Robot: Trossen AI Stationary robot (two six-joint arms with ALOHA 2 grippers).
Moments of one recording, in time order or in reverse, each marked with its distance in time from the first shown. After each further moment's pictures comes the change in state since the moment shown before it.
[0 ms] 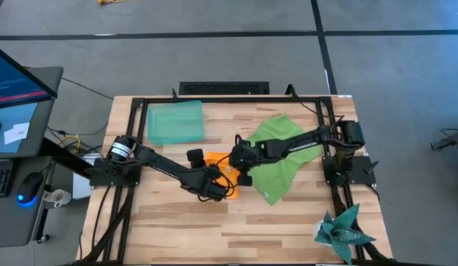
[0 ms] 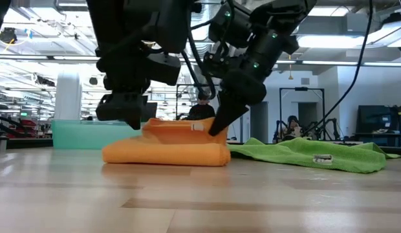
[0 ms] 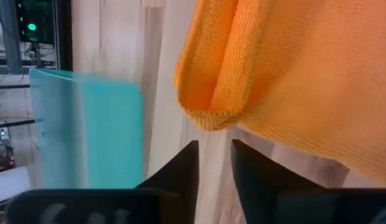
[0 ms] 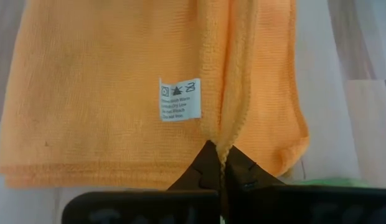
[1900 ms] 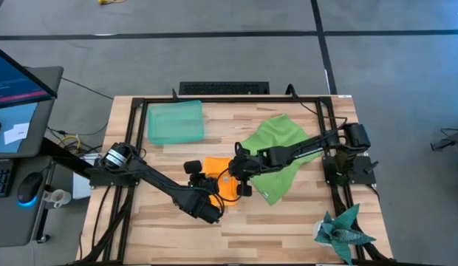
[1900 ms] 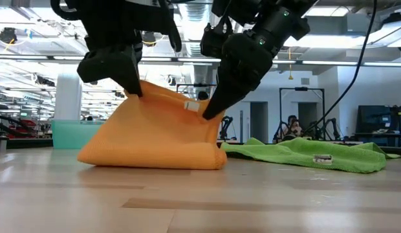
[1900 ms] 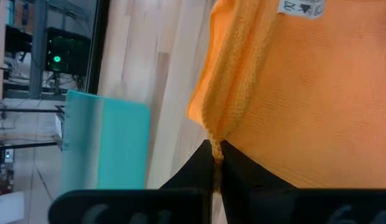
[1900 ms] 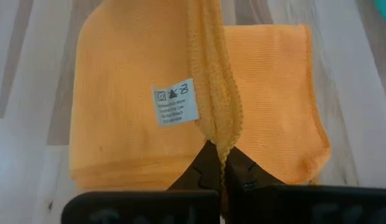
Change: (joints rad) left arm -0.190 0.000 0.135 -0.154 -0.083 -0.191; right arm 0.112 -0.038 0.004 0.009 -0.008 0.113
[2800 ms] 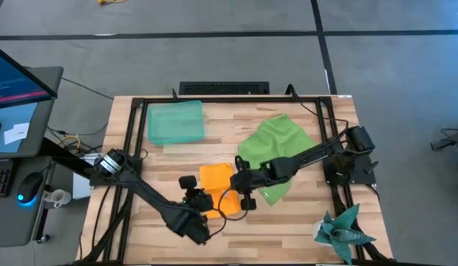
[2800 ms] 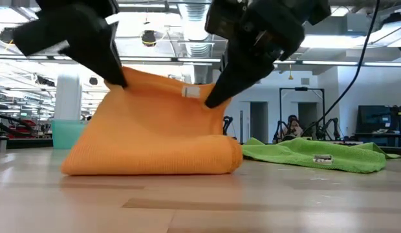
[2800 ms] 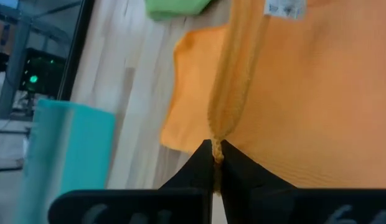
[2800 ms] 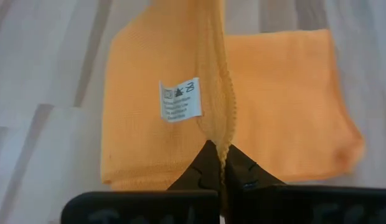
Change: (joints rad) left arm -0.168 0.000 0.005 0.043 0.001 -0.133; right arm 0.119 -0.017 -0.002 0.037 0.014 0.013
